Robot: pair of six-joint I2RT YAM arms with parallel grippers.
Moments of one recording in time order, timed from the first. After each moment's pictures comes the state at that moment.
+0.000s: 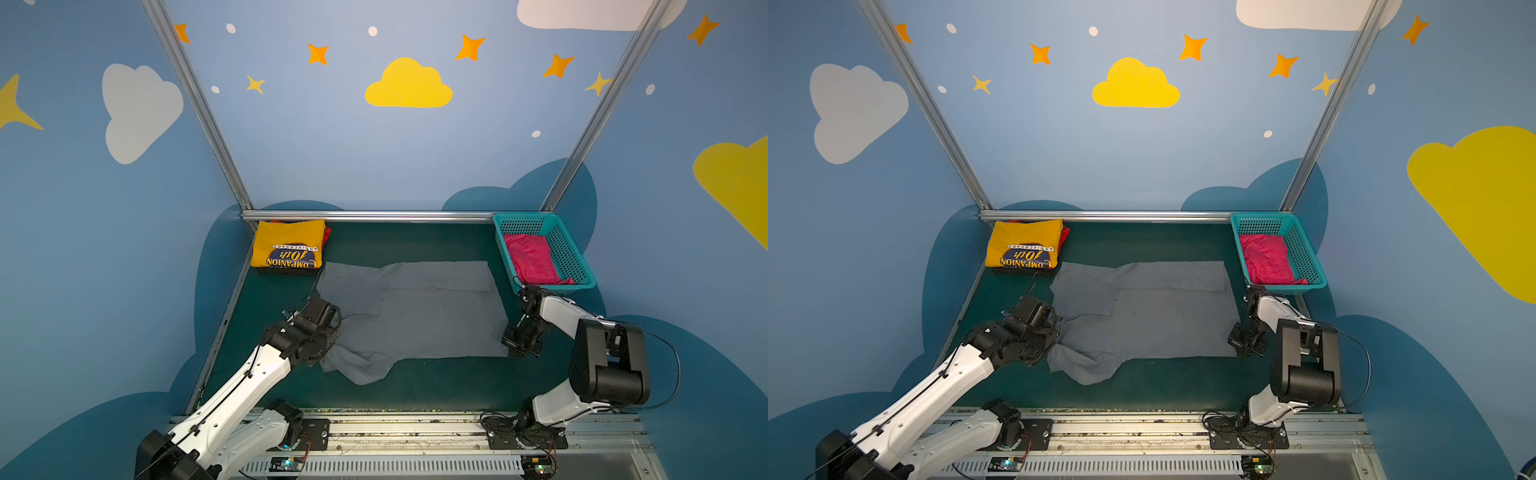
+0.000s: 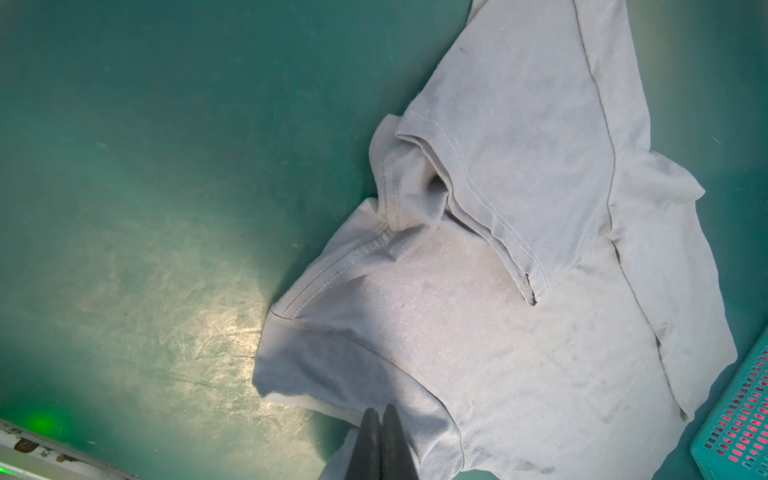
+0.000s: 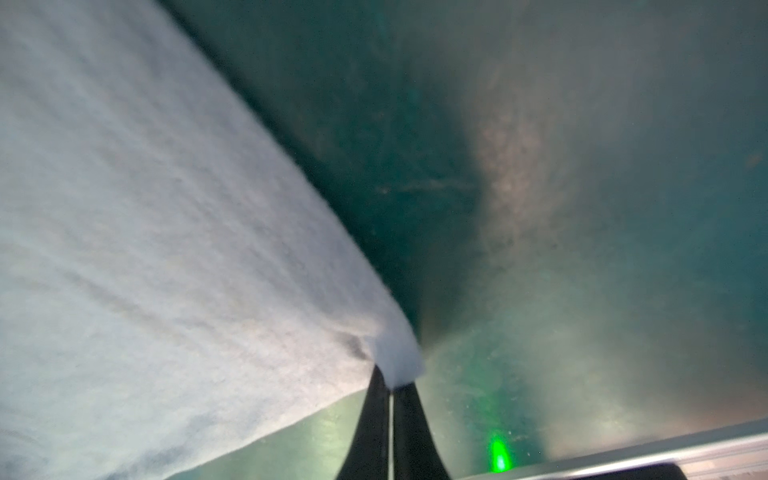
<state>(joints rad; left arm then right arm) -0.47 0.97 0.76 -0.93 -0.14 -1.31 -0.08 1.57 0.84 -0.97 -0.04 0.44</state>
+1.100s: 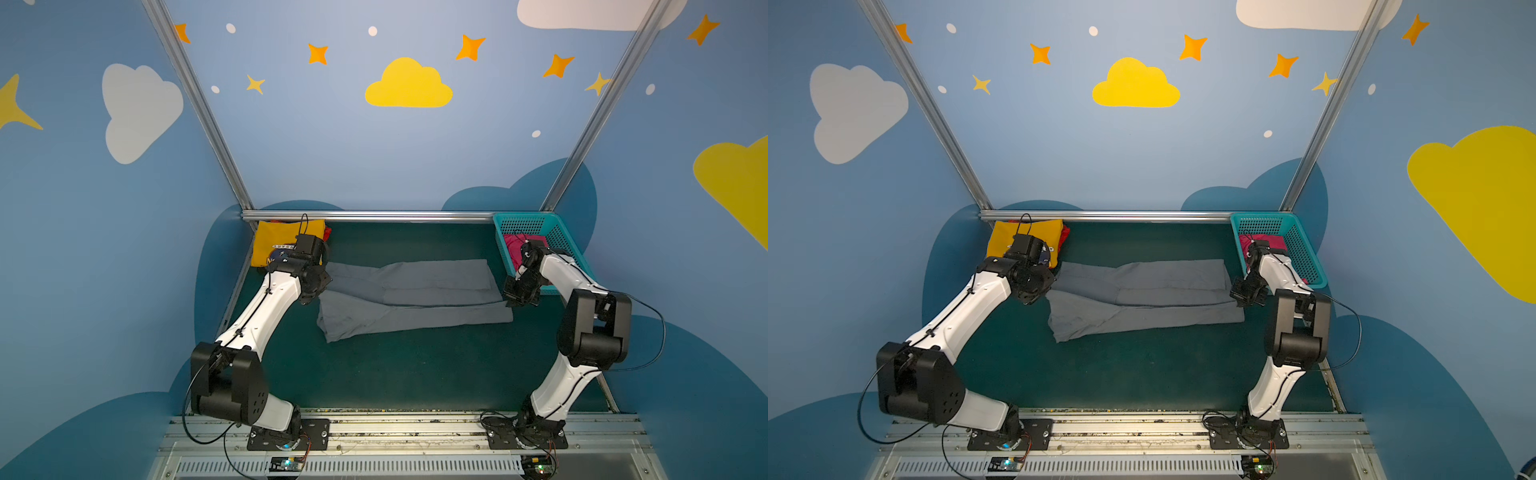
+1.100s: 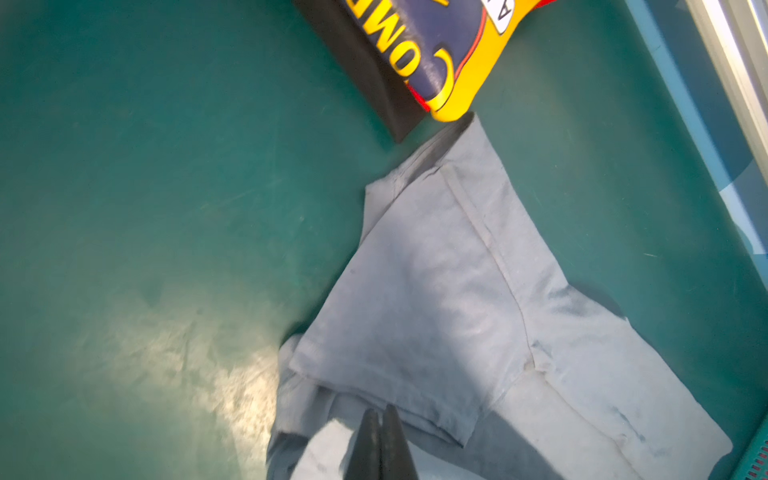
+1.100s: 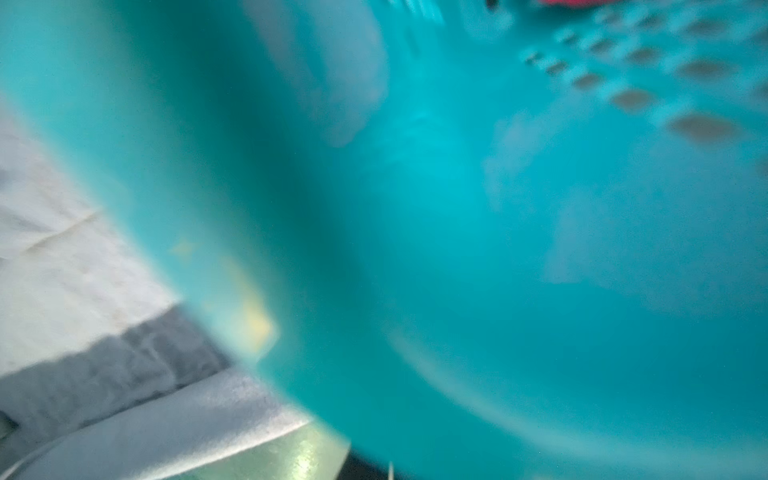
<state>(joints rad) -0.16 1.51 1.27 -0.88 -0.11 -0.92 -0.06 1.87 1.43 -1.07 -0.09 0.30</state>
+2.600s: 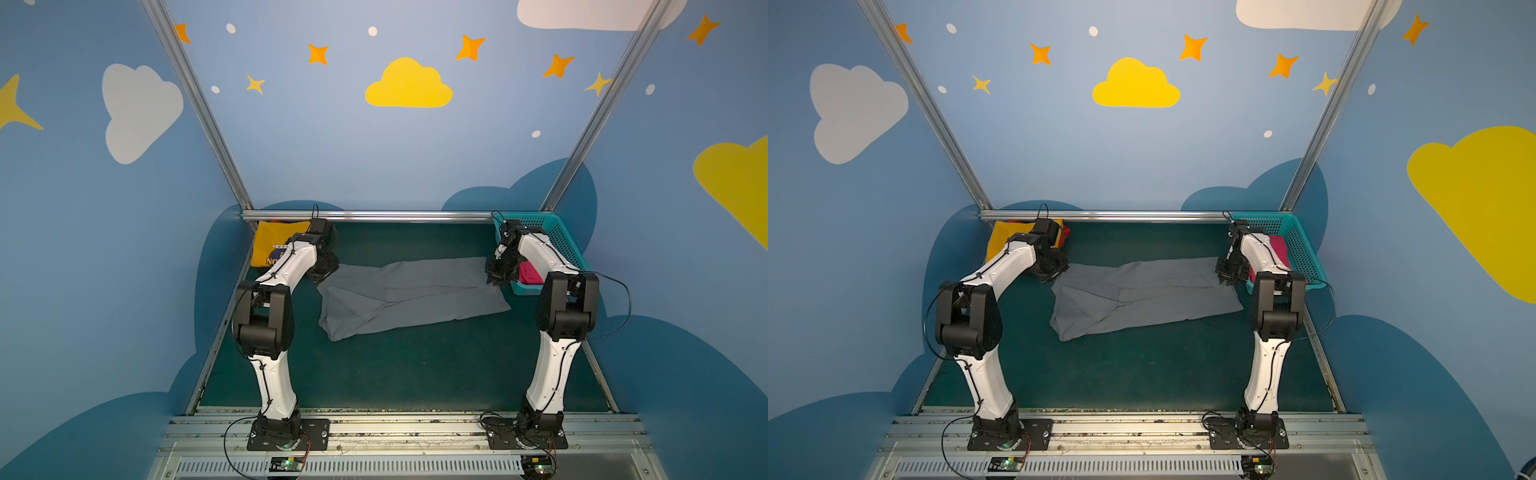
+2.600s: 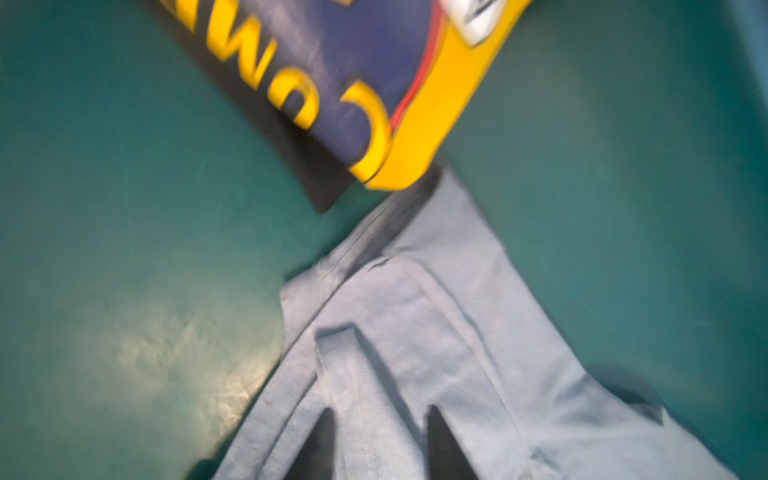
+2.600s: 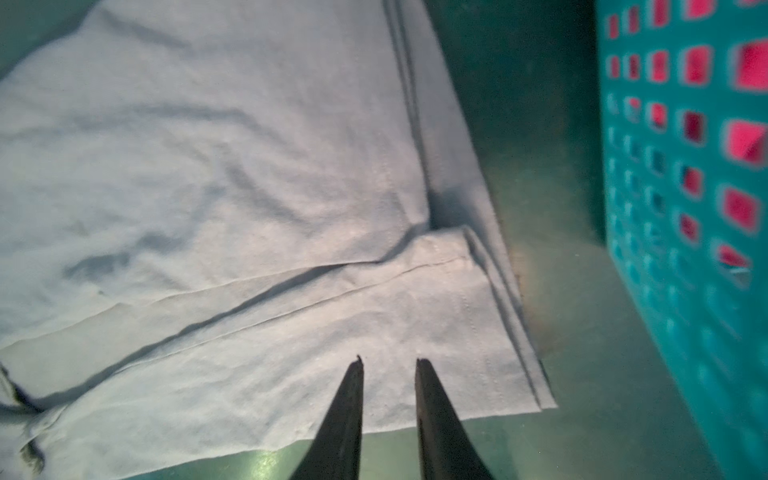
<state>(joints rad) -0.12 1.95 1.62 -0.86 -0.06 -0.89 0.05 2.12 1.80 -1.15 -0.13 0.27</state>
